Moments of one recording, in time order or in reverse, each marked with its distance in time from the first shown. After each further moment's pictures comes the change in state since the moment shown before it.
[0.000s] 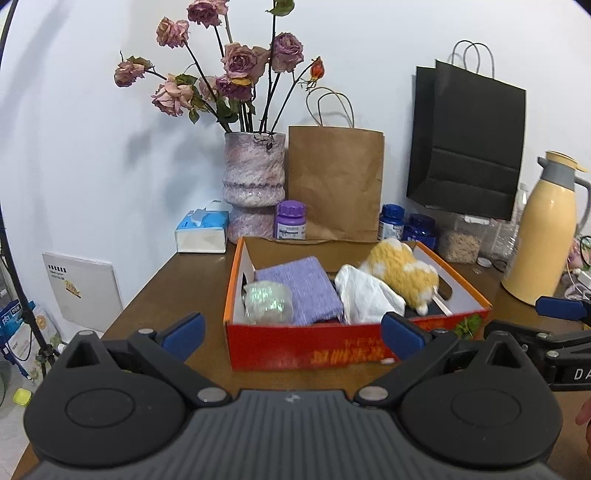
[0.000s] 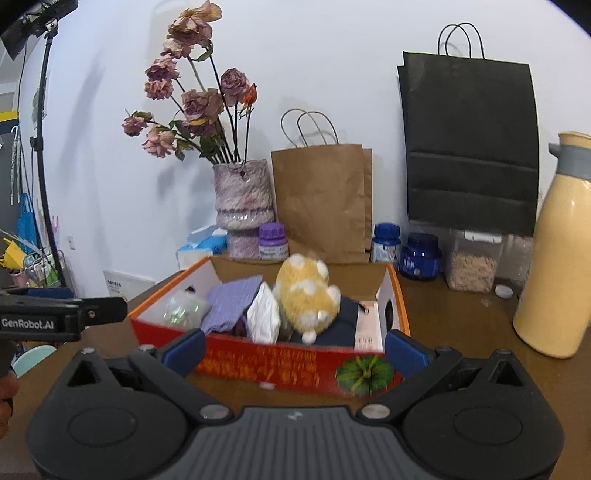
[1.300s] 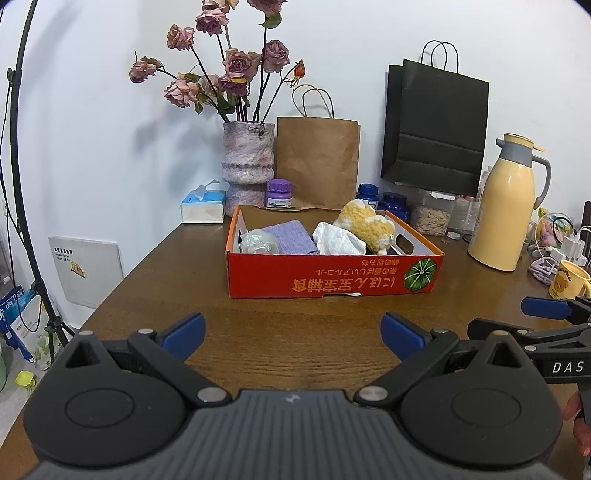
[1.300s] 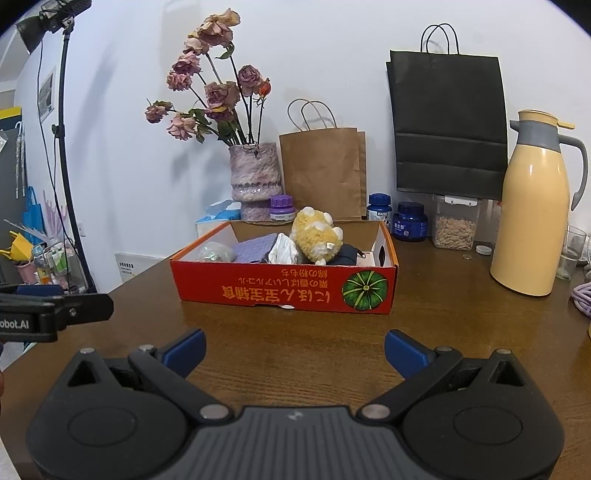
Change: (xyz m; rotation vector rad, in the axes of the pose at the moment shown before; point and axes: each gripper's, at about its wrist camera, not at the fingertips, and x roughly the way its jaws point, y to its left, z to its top) left arm -0.091 -0.008 -0.060 0.006 0.012 -0.026; right arm -0.084 0.019 -0.059 0.014 0.029 -0.008
